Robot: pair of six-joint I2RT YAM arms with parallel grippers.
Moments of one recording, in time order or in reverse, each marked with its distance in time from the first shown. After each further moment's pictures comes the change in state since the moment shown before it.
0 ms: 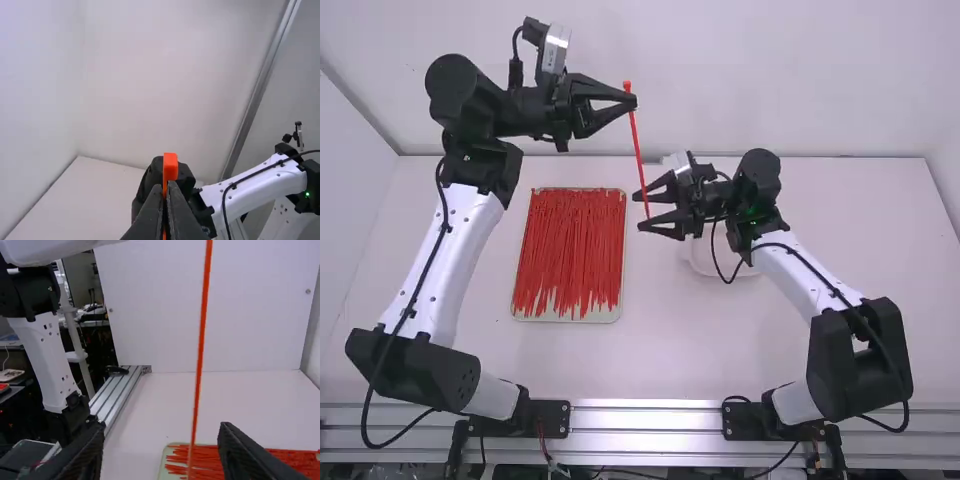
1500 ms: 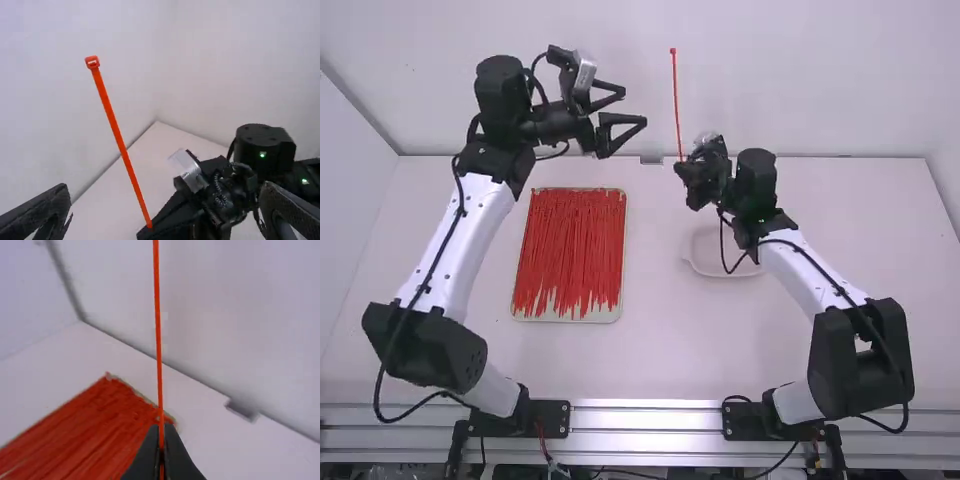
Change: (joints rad) left arm 0.006 0.083 0.007 -0.502 -0.319 0.562; right arm -0.047 0.000 0.000 -0.460 0.974 -0.267
